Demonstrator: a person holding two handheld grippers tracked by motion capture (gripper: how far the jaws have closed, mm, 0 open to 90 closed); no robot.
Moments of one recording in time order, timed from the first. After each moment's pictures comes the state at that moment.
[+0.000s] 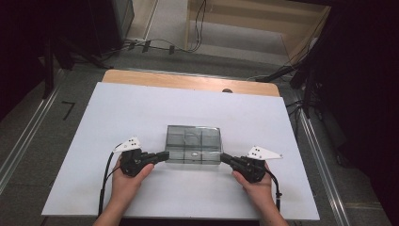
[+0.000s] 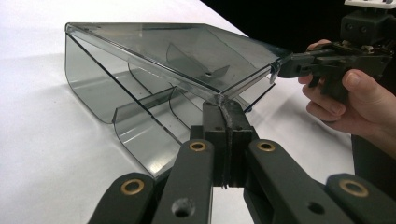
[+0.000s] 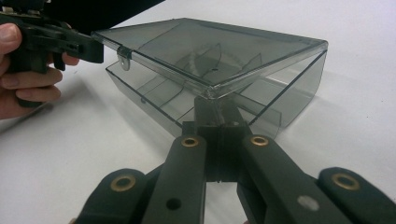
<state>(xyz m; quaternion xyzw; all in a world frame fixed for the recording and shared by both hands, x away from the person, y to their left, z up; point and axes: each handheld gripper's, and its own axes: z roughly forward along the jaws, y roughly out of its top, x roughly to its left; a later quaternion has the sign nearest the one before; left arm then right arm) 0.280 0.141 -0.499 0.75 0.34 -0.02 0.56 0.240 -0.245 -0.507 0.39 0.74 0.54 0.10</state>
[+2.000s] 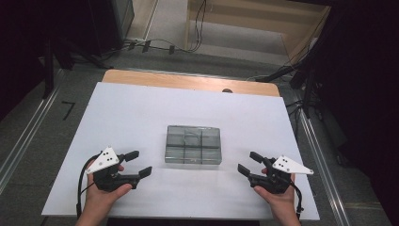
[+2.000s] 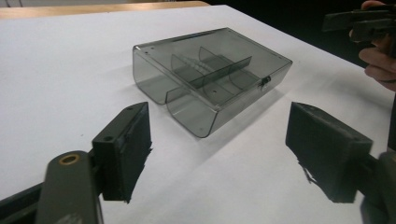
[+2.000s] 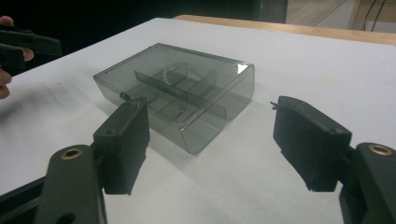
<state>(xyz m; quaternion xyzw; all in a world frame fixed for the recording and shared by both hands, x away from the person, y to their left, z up) 0.236 0.192 -0.472 0.77 0.33 0.10 0.54 0.197 -0.293 -0.483 0.41 0.71 0.54 0.18</state>
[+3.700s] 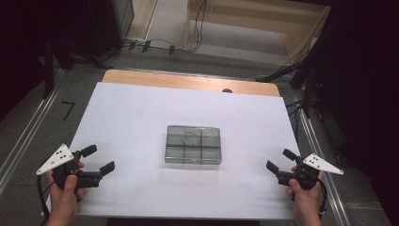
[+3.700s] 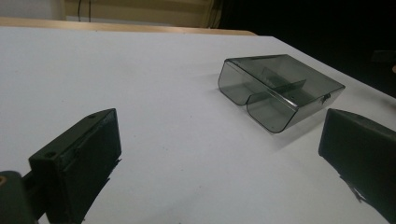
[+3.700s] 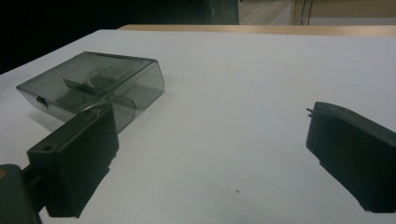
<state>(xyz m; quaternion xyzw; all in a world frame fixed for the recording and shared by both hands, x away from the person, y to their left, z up) 0.242 0.284 -0.477 0.71 0.39 0.14 0.57 0.201 -0.377 -0.497 0.48 0.67 0.53 0.21</state>
